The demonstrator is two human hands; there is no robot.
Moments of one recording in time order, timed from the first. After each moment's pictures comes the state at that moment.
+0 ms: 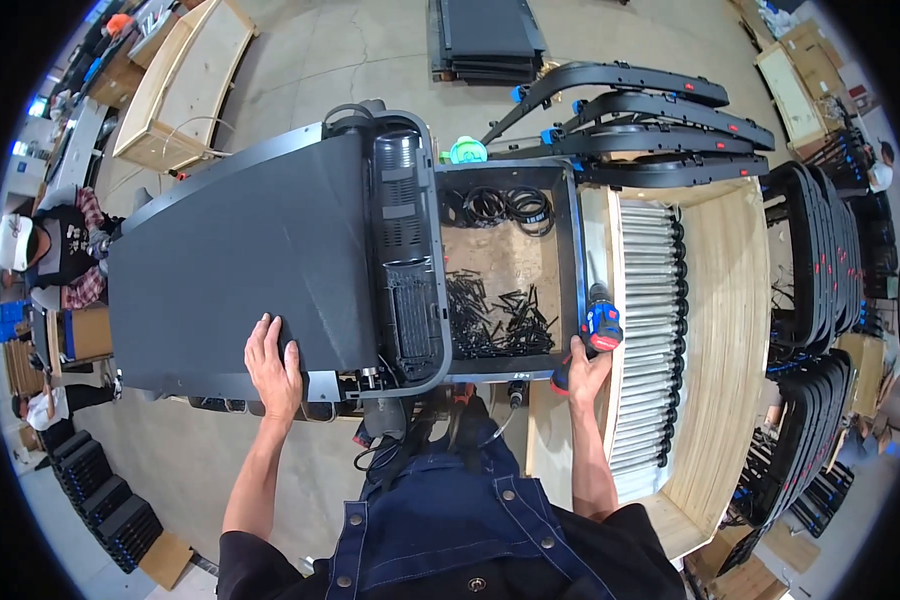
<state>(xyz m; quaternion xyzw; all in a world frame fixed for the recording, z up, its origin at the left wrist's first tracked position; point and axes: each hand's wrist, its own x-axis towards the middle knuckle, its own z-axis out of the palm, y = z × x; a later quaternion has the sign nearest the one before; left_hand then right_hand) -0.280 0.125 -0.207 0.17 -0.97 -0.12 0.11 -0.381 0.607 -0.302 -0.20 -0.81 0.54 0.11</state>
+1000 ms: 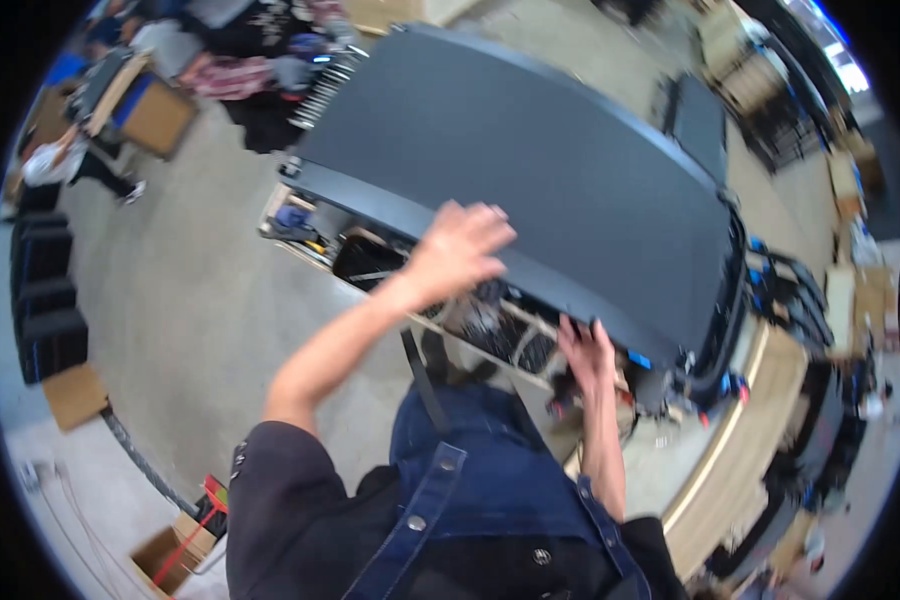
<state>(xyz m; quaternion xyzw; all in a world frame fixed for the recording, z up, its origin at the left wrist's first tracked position) -0.065 -0.268 -0.186 -0.08 -0.98 -0.11 0.18 -0.166 0.088 -0.295 -0.17 -0.30 0.84 -0.42</state>
